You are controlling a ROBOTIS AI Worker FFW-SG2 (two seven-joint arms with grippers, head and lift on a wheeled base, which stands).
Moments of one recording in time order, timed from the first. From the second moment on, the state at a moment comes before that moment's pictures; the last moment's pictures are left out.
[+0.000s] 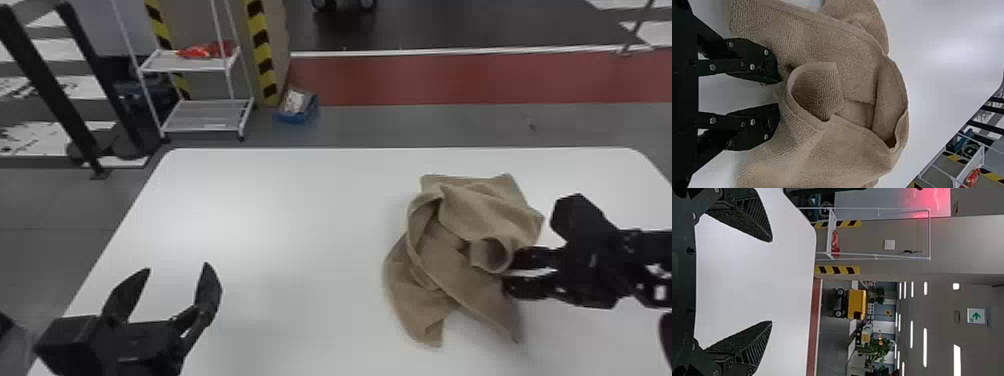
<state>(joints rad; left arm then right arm) 0.70 0.24 0.05 -2.15 0.25 0.00 0.22 0.01 -0.35 0.02 -1.81 0.58 0.47 1.21</state>
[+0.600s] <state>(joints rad) 0.70 0.23 0.04 -2.15 0.25 0.00 0.22 0.04 -0.35 -0.01 -1.82 0.56 0.43 1.21</state>
